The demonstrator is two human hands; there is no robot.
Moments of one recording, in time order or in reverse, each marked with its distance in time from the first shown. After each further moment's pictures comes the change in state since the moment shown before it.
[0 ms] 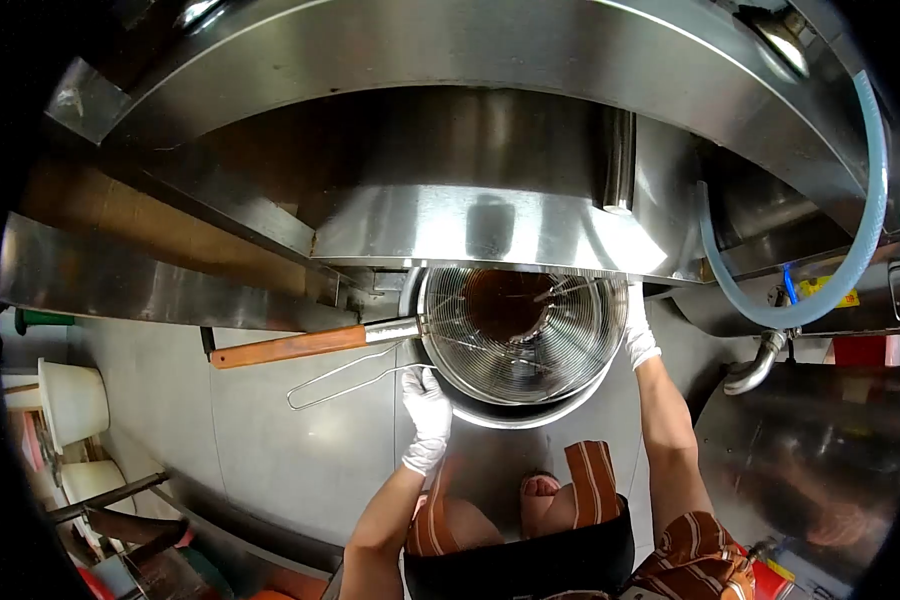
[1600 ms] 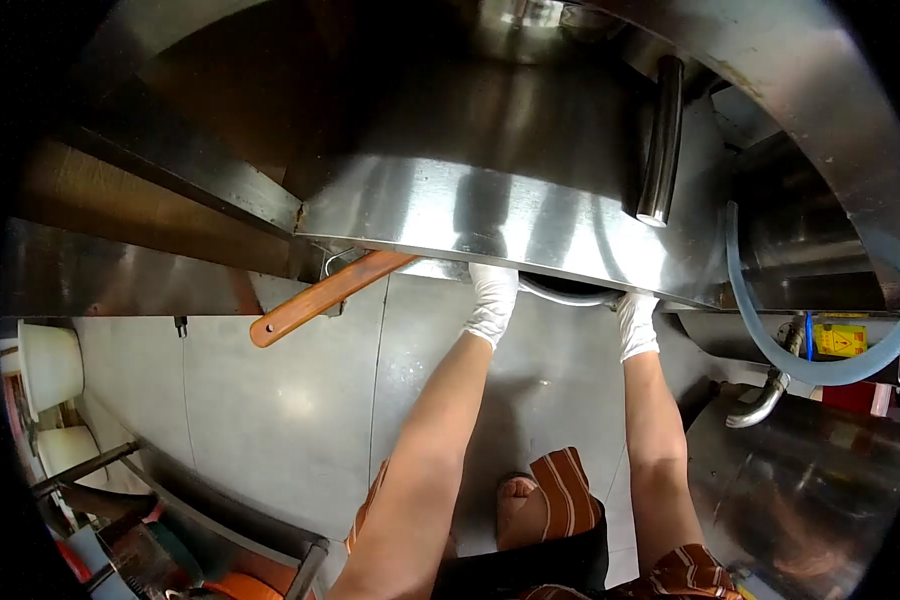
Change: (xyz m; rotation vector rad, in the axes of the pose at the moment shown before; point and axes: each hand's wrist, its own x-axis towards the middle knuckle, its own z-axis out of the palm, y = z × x) left_hand 0.128 0.015 0.196 0.020 -0.190 0.029; right_hand 0.033 0.005 0.009 0.214 0.410 -0.072
